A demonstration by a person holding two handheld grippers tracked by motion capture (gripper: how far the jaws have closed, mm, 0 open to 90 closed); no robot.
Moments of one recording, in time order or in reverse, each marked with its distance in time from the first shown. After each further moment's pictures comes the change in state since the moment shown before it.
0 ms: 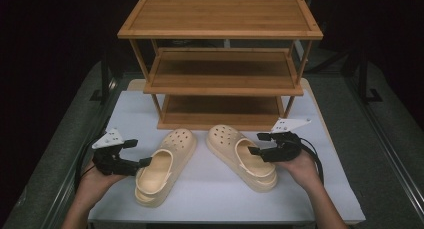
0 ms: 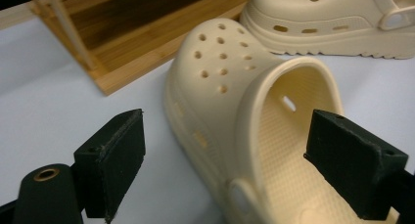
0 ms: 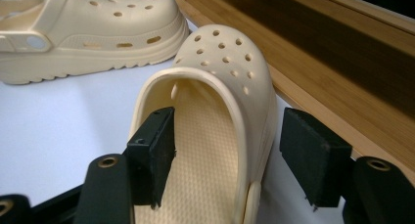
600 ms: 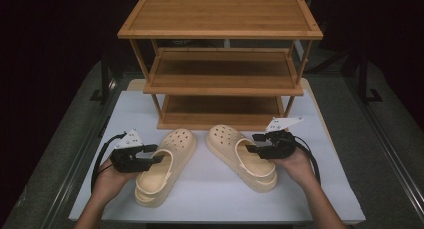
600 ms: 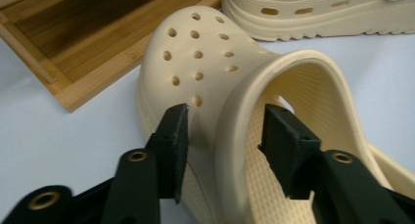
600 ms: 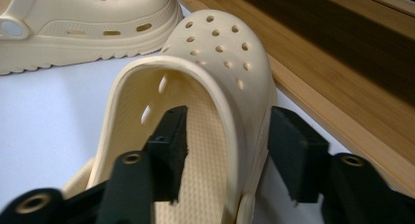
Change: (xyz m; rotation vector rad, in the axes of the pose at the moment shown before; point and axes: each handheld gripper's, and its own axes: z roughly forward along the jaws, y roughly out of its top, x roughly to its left) left arm -0.006 0.003 0.032 0.051 -0.022 0.080; right arm -0.009 -0.002 0.019 0.033 0.011 -0.006
